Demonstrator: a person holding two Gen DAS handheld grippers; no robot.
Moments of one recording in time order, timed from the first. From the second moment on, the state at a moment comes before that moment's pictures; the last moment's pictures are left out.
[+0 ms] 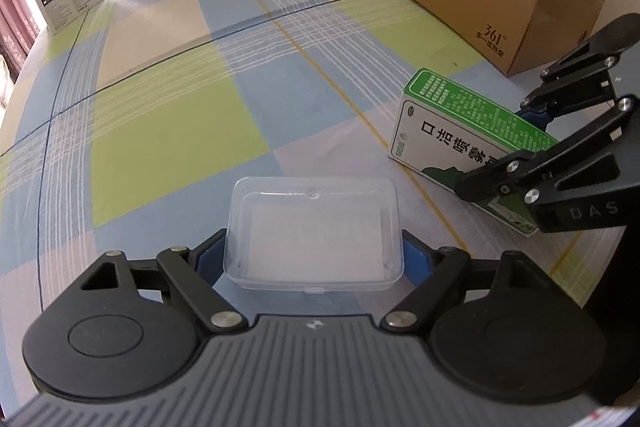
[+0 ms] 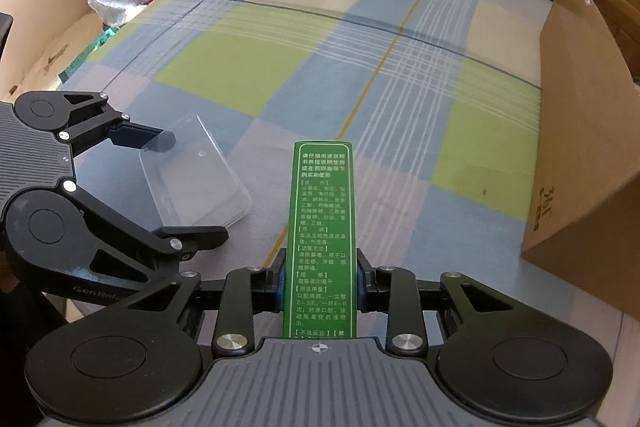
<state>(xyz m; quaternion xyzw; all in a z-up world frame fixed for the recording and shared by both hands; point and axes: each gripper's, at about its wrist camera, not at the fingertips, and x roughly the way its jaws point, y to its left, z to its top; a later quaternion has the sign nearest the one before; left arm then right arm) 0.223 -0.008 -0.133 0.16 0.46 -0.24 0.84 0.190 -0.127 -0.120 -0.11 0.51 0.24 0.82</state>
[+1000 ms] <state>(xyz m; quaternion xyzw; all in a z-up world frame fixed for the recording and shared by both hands) 0.171 -0.035 -0.056 0.14 0.41 -0.23 0.87 0.141 -0.192 -0.035 -0.04 0.44 0.20 0.88</state>
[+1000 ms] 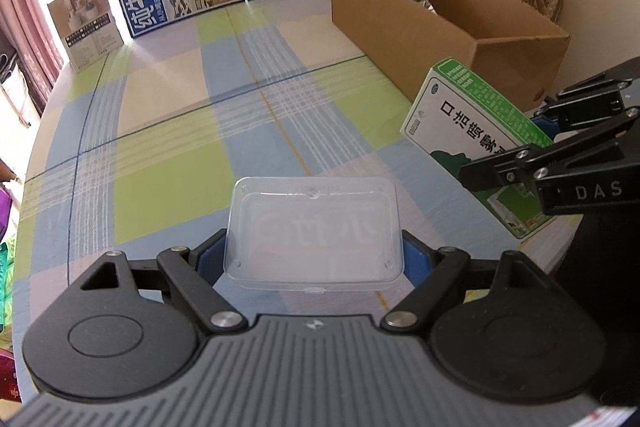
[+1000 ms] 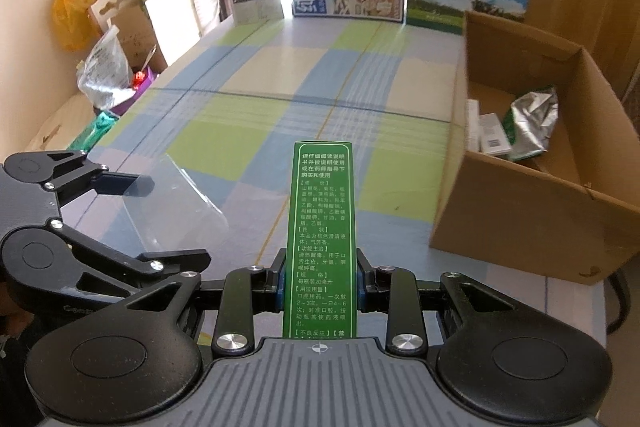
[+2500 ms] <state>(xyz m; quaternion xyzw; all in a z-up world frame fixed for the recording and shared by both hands) 0.227 -0.205 0.007 0.11 0.35 -0.32 0.87 0.196 -0.359 0.028 0.02 0.36 0.07 0.93</state>
